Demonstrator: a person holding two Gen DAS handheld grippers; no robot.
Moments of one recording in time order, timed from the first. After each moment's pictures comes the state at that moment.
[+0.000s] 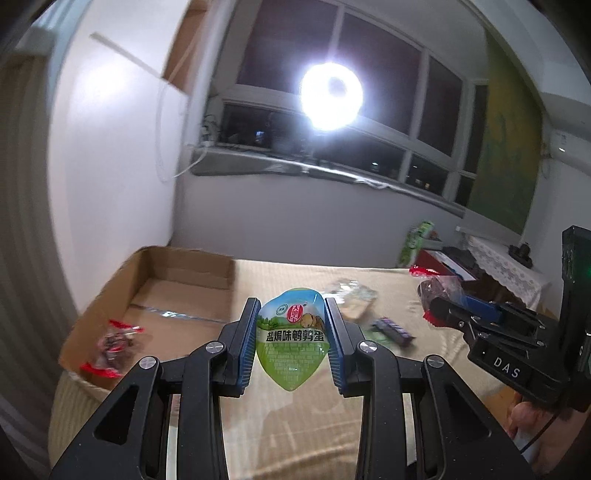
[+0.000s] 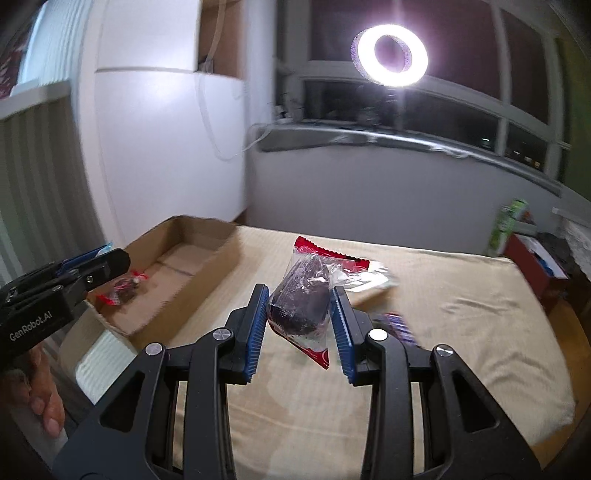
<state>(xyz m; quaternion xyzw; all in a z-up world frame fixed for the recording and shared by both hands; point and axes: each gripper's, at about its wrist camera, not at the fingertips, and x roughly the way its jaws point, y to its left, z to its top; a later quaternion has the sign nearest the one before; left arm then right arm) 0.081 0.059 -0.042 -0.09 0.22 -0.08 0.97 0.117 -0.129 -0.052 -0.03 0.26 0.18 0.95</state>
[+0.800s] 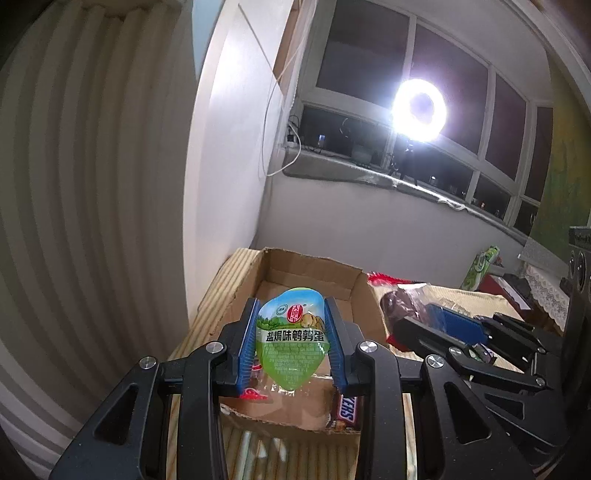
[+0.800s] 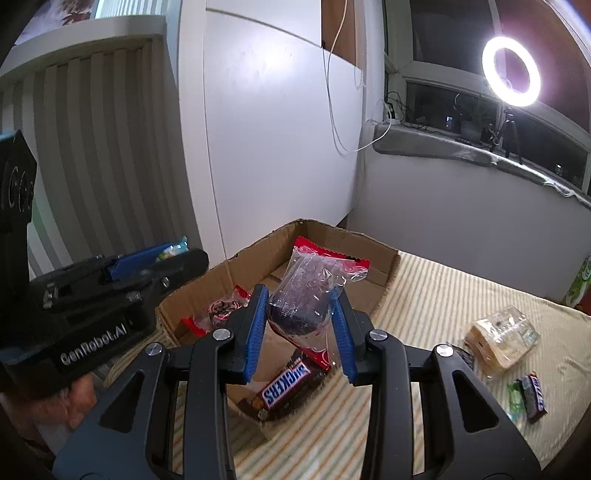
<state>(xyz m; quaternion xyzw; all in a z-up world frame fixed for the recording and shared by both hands) 0.075 0.175 -0.054 -0.12 0.22 0.04 0.97 0.144 0.021 -0.067 -0.07 0.25 0.33 0.91</state>
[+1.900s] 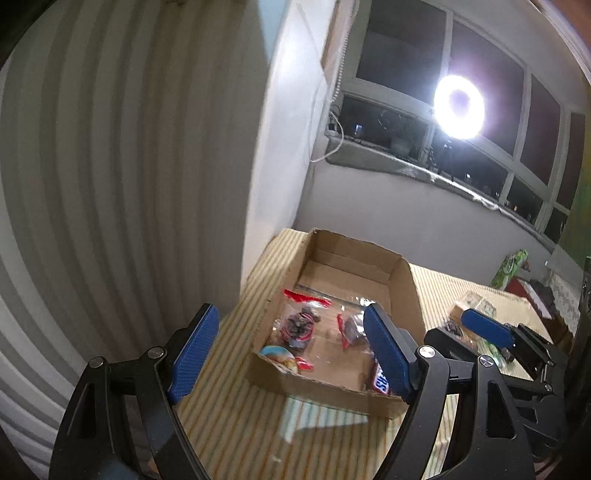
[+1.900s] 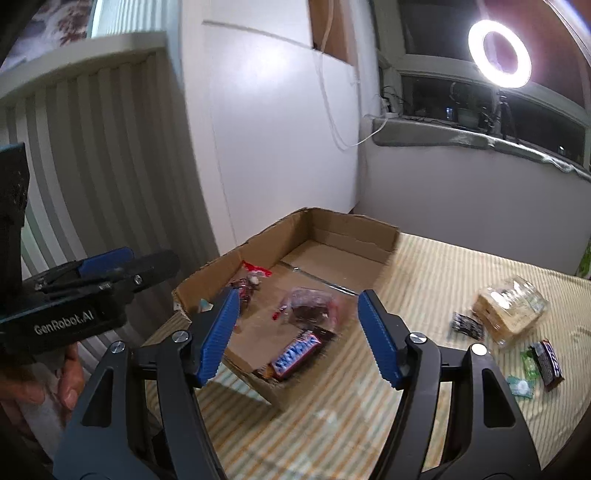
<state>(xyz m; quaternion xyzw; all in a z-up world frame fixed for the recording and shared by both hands) 0.051 0.187 -0.049 -0.13 0.25 0.11 0.95 0.120 -0.017 -0.076 -0.03 0.25 0.33 0.91</state>
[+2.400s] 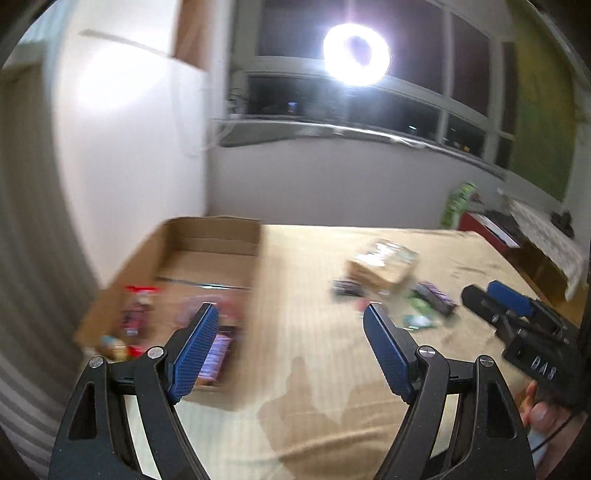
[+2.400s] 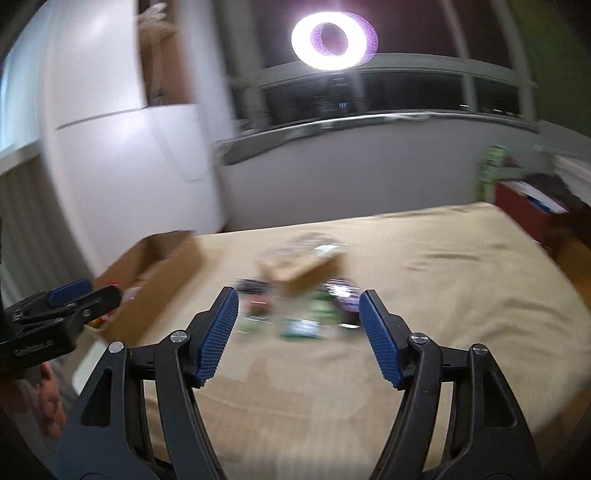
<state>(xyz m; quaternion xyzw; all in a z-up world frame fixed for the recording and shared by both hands) 0.097 0.013 -0.056 -0.03 0.29 -0.02 0.96 0.107 -0.262 -0.092 0.09 0.25 0.13 0.95</state>
